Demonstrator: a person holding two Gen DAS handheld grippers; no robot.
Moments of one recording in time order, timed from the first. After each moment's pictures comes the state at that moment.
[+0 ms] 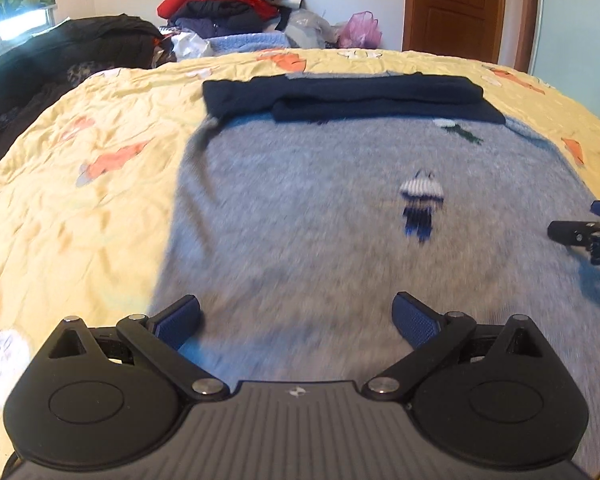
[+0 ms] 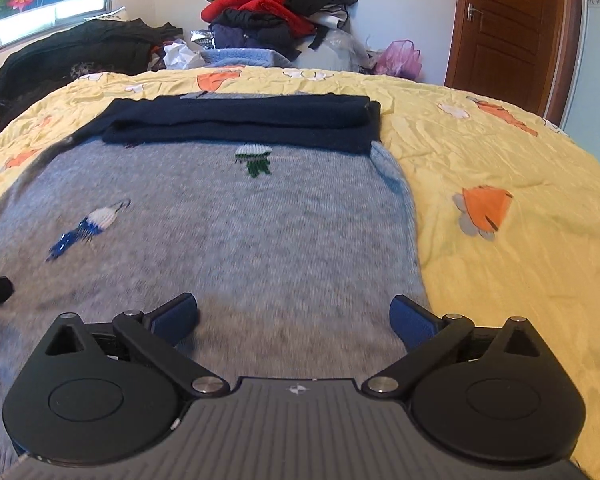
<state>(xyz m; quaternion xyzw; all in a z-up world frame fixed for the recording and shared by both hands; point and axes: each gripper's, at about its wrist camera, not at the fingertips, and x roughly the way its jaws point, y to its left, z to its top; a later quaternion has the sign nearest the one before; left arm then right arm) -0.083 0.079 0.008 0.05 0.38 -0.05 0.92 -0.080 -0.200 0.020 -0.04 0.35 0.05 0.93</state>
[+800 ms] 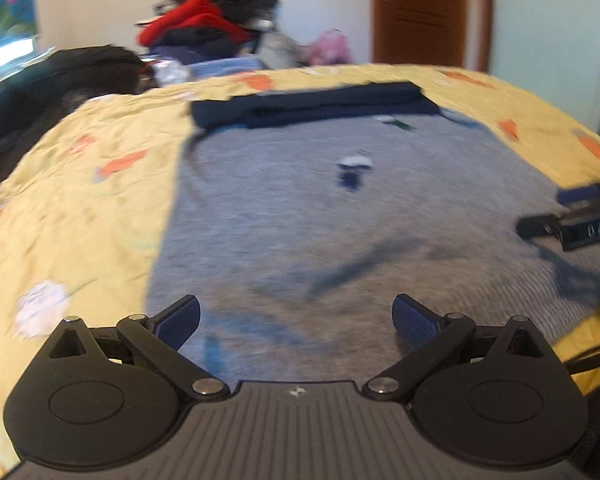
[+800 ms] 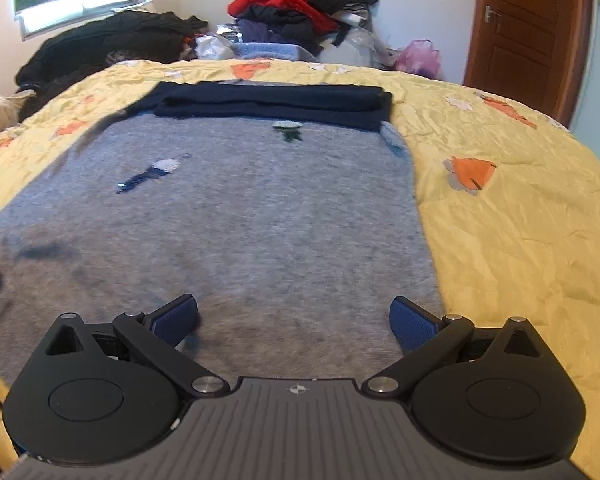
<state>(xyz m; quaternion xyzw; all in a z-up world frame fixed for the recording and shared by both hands) -0.169 0.067 0.021 0.08 0.36 -0.10 0.93 -0.156 -0.198 0.030 -0.05 0.35 0.09 0.93</state>
